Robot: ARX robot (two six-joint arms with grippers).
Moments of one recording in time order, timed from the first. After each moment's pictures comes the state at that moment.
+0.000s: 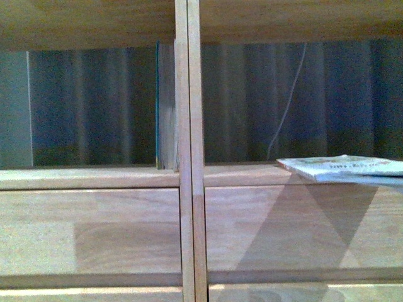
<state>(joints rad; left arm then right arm) 0.00 0.00 0.01 0.00 0.00 0.00 0.00 0.00 0.01 0.00 0.00 0.00</state>
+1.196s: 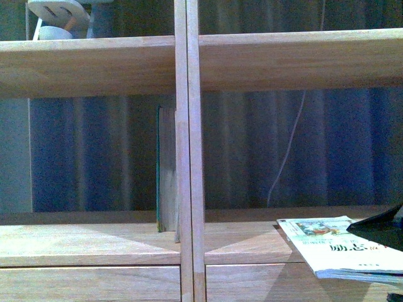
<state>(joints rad) 0.00 0.00 0.01 0.00 0.00 0.00 0.03 1.44 0.59 0.76 -0.24 1.08</state>
